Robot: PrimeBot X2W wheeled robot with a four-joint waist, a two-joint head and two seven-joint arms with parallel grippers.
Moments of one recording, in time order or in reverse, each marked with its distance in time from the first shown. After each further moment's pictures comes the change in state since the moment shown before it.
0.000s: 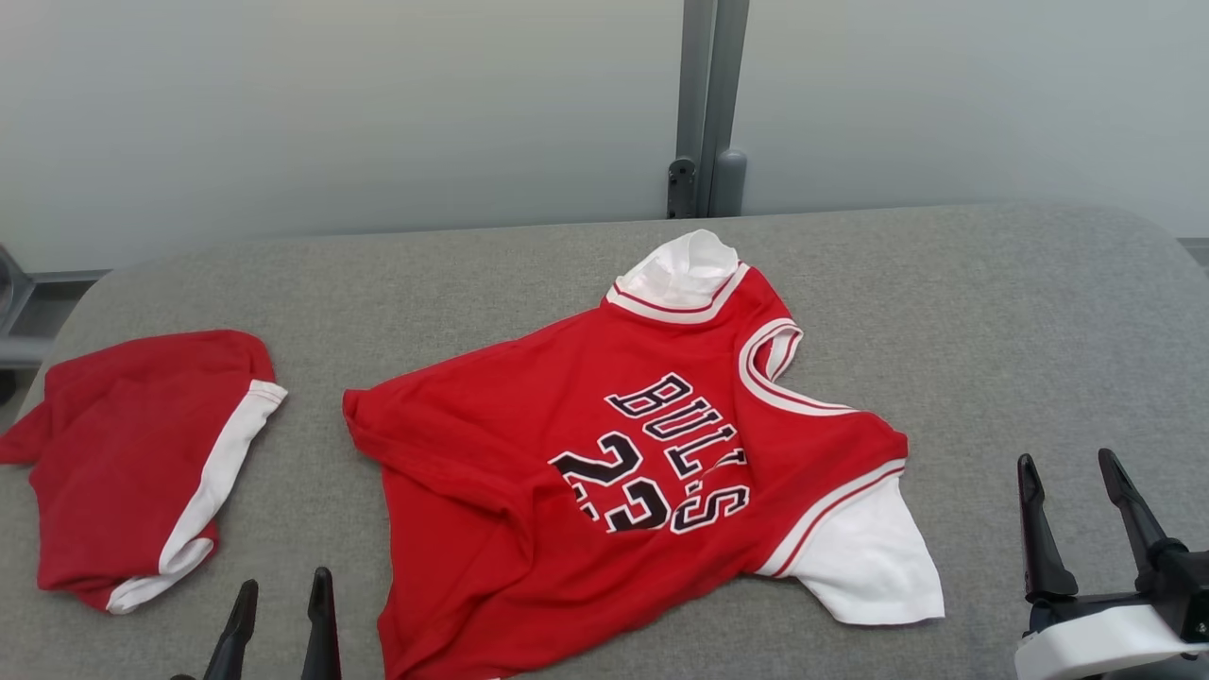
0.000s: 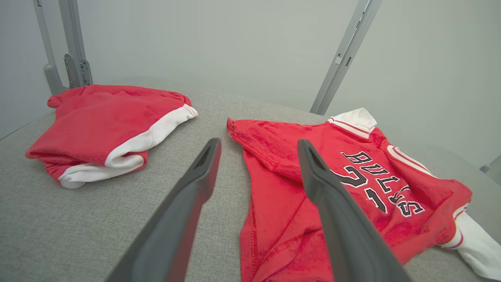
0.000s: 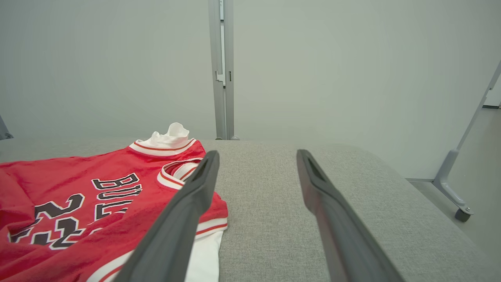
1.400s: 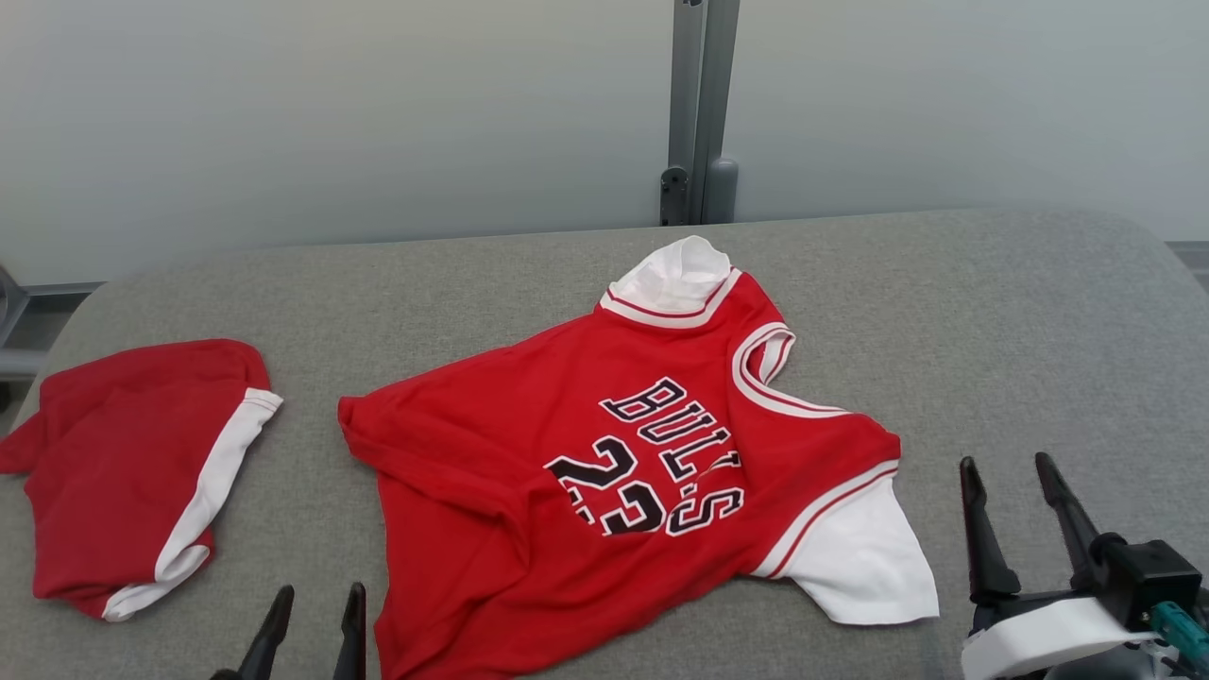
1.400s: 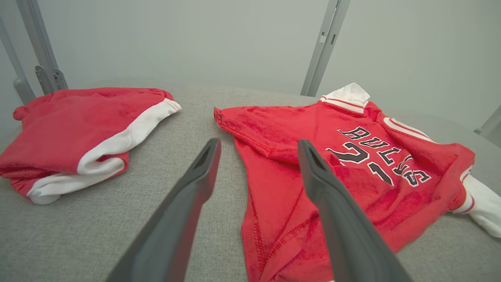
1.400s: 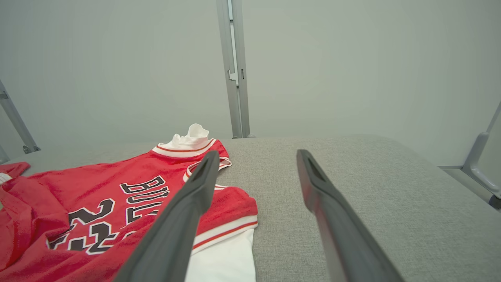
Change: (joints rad) left arm -0.060 -0.130 0.131 0.208 0.225 -0.247 0.000; right arm -0.036 0.040 0.064 0.055 0.041 0.000 0.000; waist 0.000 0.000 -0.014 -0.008
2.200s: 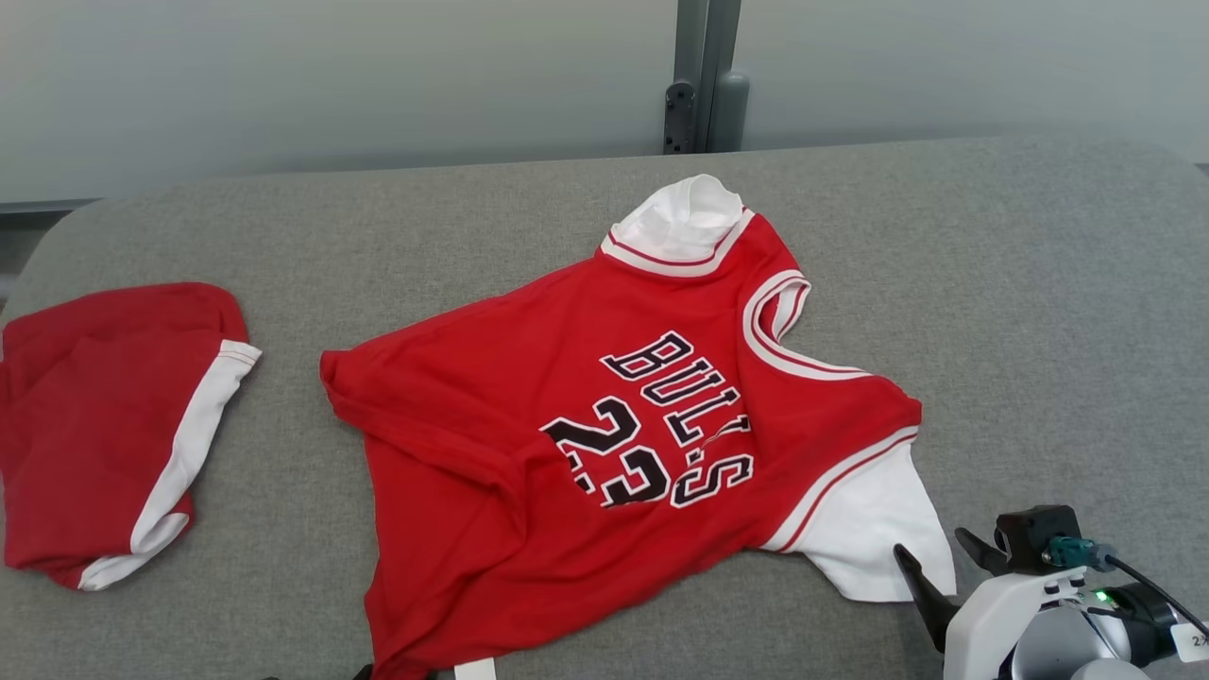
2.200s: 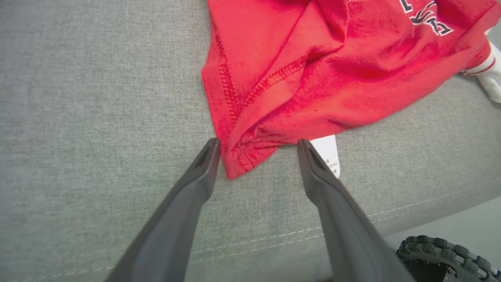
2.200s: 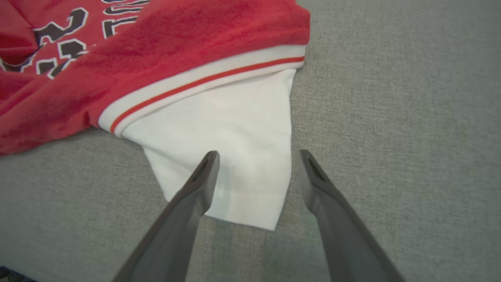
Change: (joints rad) left arm -0.015 0.128 -0.223 0.083 -0.161 0.000 0.254; right arm -0.076 -0.184 0.227 0.128 0.148 0.001 0.455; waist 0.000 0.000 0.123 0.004
